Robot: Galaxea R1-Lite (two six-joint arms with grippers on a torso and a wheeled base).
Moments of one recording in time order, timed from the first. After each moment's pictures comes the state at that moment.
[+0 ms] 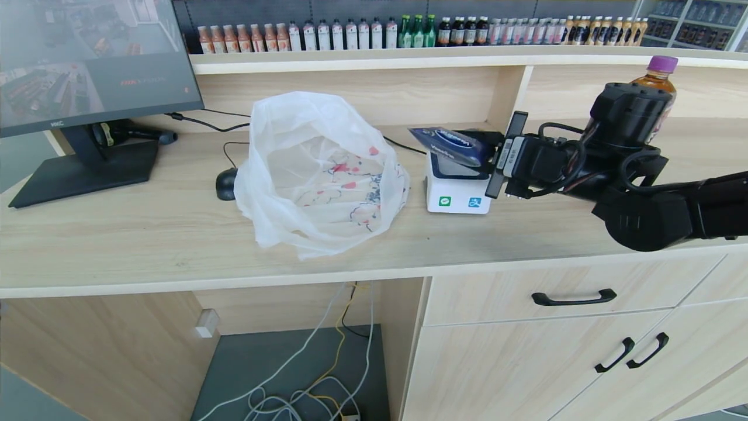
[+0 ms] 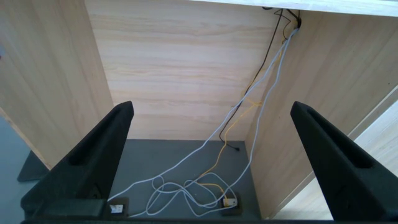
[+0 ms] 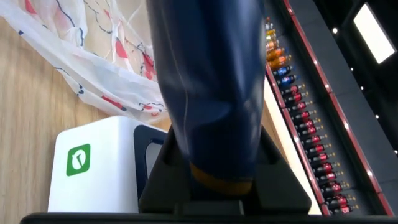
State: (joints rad) left arm 0.00 0.00 0.00 0.00 0.00 -0.01; right arm 0.29 1.95 -1.32 -0.78 0.74 -1.19
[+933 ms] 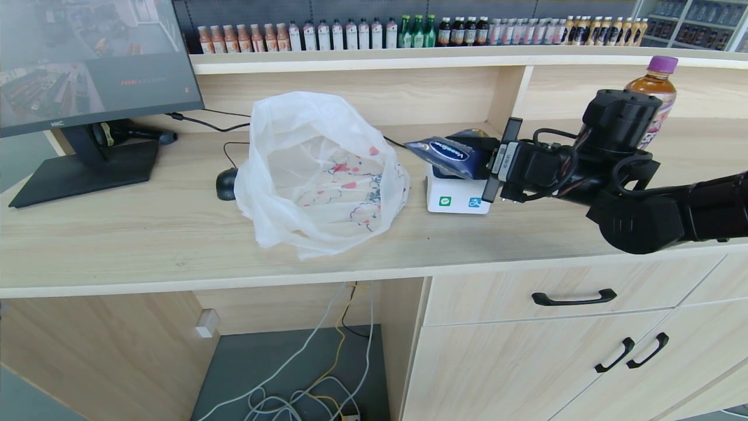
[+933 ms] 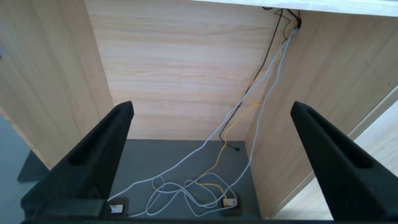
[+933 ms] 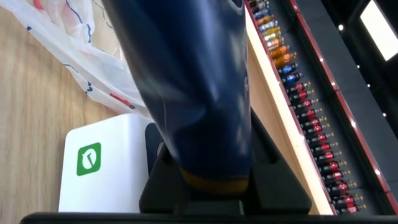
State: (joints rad) left arm 0.00 0.00 0.00 0.00 0.00 -0.01; right arm 0.30 1.96 -1.31 -0.78 0.73 -1.19
